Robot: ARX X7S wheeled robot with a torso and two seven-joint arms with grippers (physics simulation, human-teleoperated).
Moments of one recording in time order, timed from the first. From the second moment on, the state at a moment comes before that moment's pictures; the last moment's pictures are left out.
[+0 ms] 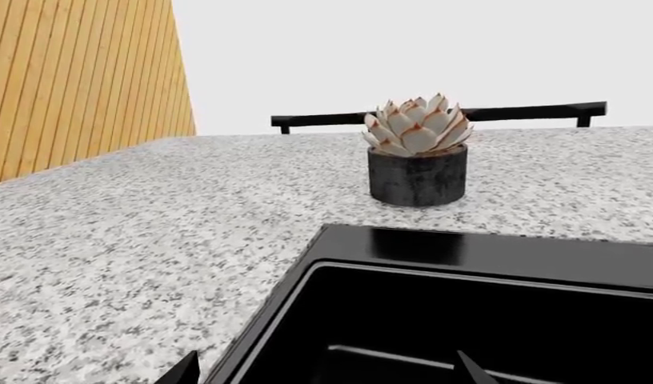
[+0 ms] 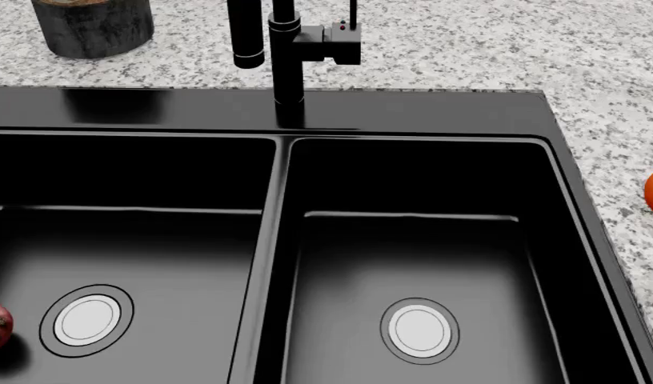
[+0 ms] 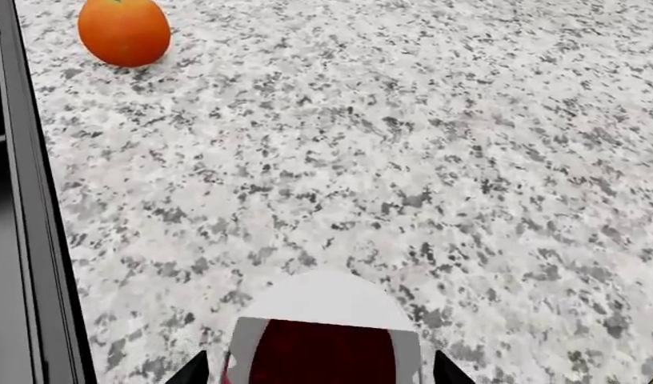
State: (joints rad) left arm -0.47 -0.41 -0.27 0.61 -0.35 -1.13 -0.21; right arm -0.26 1.01 0.83 -0.50 1.84 1.07 1.12
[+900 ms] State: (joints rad) left arm -0.45 -0.42 -0.25 0.55 -0.35 -1.04 -0.19; right arm 1.06 0.87 -0.32 -0.19 1.62 1.10 0.84
